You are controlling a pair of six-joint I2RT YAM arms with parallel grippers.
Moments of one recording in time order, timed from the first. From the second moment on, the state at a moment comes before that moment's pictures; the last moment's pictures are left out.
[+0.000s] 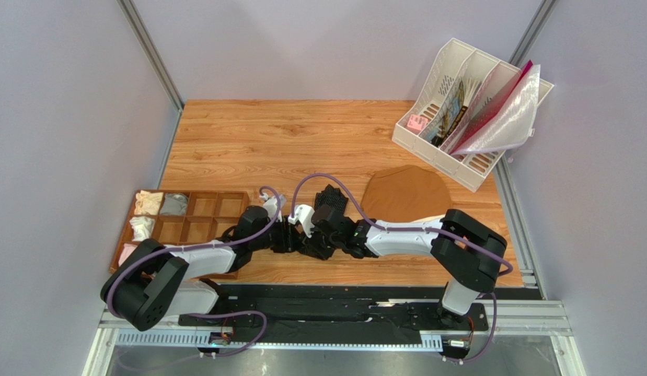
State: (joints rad) left arm -0.56 1.27 0.24 0.41 0.35 -0.64; right arm 1.08 1.69 0.88 0.01 -0.08 0.02
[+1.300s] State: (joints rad) left arm -0.59 1.28 0.46 -0.23 0.47 -0.63; right arm 1.50 1.59 0.86 -0.14 0.30 0.11
